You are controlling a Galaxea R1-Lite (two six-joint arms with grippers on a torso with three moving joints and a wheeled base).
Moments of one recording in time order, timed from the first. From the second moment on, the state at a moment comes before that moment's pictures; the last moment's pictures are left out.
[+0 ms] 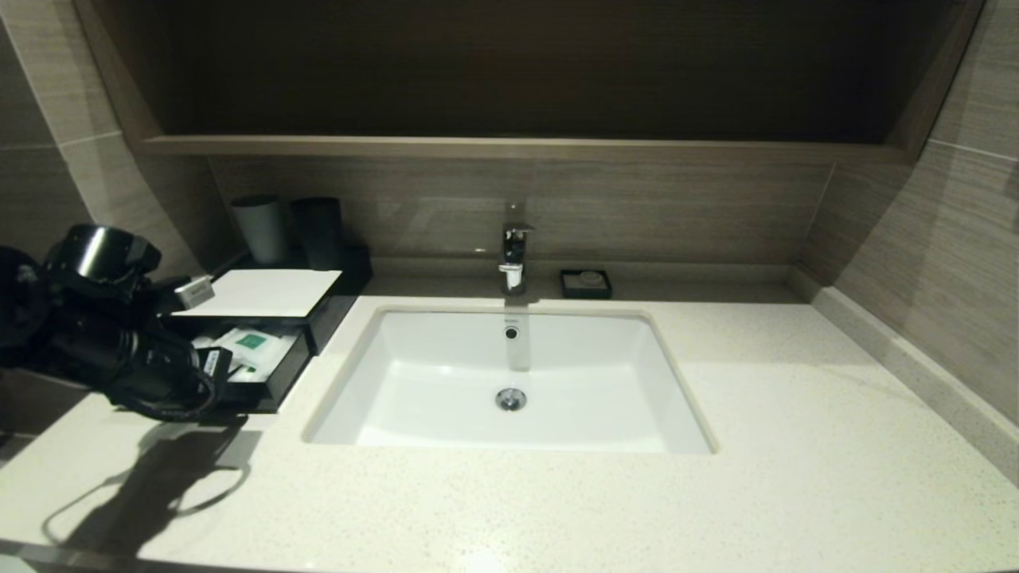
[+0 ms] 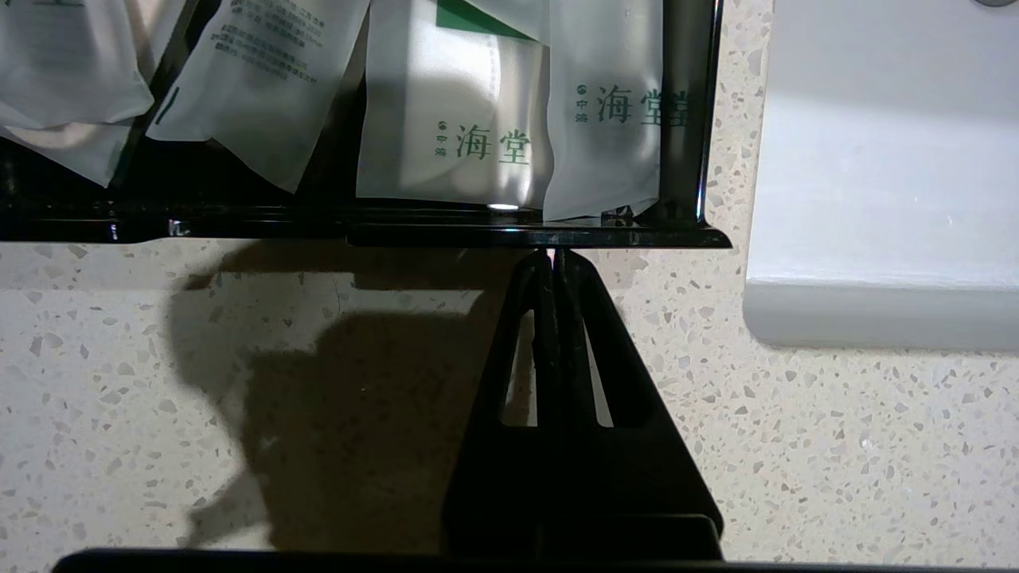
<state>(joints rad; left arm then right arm) 0.14 1.73 -1.14 0.38 -0.21 0.07 0.00 0.00 0.00 0.00 0.02 -0.03</state>
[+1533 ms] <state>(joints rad) 0.13 1.84 -1.27 0.36 -0.21 0.03 0.00 0.00 0.00 0.00 0.01 -0.03</state>
